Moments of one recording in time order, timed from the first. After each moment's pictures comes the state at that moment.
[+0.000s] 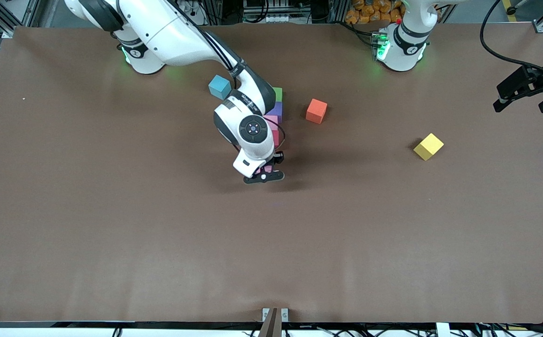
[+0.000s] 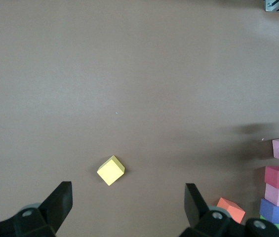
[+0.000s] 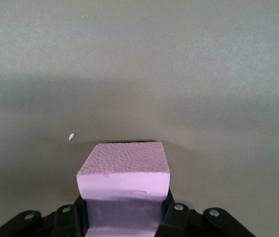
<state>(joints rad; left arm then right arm) -0.03 -0.08 -0.02 -1.55 -0.04 1.58 -0.05 0.67 0.77 0.12 -1.49 0.01 2.20 0.63</state>
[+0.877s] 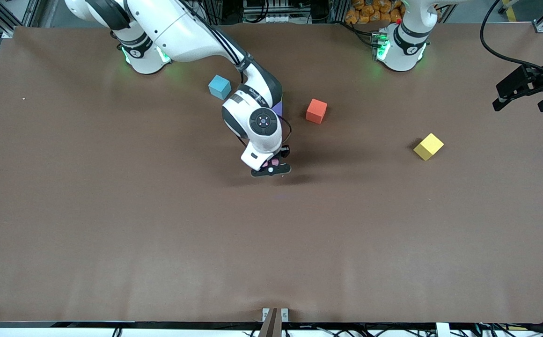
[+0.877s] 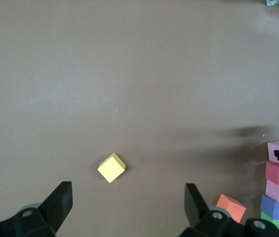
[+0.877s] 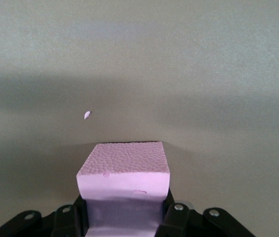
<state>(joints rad) -0.03 -0.08 -0.02 -1.55 -0.04 1.57 -0.04 0.71 0.77 0.11 -1.49 0.01 2.19 0.67</state>
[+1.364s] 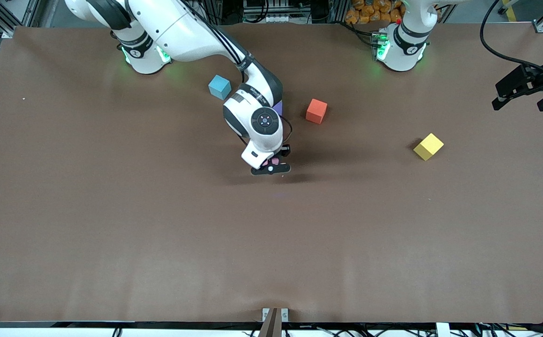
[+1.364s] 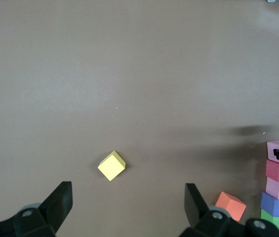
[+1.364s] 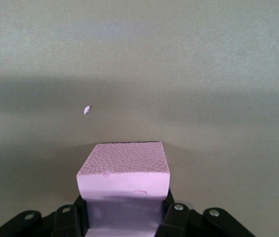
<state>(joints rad) -0.03 -0.08 -0.02 -1.55 -0.04 1.56 -0.04 0.72 0.77 0.11 -1.49 0.01 2.19 0.71</state>
